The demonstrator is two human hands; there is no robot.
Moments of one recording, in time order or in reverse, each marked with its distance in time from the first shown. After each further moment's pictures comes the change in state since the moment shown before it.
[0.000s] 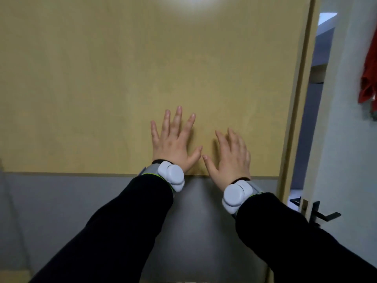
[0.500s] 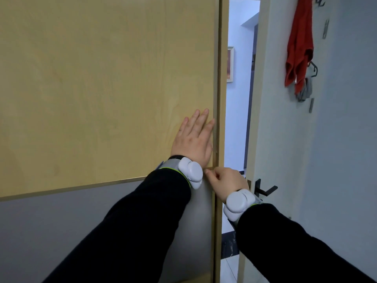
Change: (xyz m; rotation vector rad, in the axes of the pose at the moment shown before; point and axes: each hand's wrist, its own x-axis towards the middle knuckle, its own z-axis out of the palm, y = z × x) left_hand 0.038 0.194 0.076 -0.304 0.074 0.340; right_hand -0.024 0.160 -0.041 -0.037 -0.370 0.442
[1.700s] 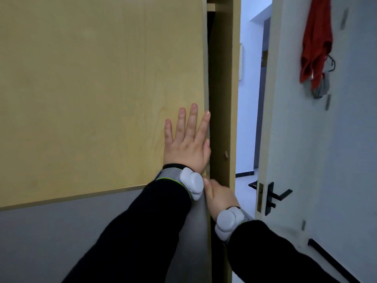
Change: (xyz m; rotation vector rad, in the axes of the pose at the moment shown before) left_hand -0.011 -0.024 0.006 0.367 0.038 -0.177; right_hand 0.007 -0.011 0.055 0.228 -0.110 -0.058
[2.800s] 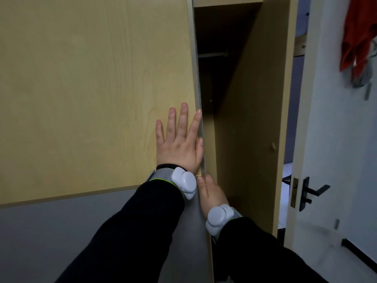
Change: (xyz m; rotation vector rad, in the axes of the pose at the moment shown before) left_hand -0.033 -0.118 -0.025 0.086 -0.024 -0.035; right_hand -0.015 -0.089 0.092 0.261 -0.018 -0.062
